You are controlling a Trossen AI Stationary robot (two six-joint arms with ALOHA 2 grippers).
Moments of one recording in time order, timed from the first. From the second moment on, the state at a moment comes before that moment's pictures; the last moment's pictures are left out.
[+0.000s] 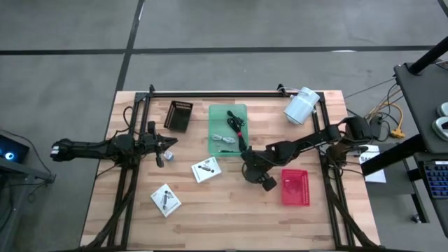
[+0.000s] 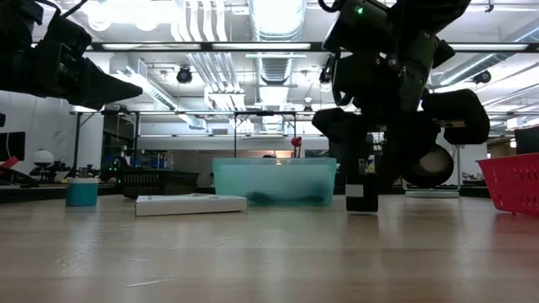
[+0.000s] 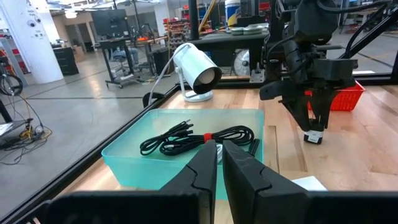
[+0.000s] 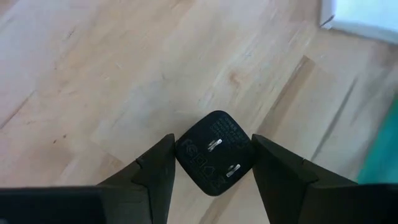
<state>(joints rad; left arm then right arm) -0.04 0.12 0.04 -0.01 -0.34 0.09 0.12 1.71 0.91 -0.29 -0.14 -0.45</state>
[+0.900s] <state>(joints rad) -0.04 0.12 0.04 -0.01 -0.34 0.09 0.13 1.35 0.91 -0.49 -0.13 0.05</state>
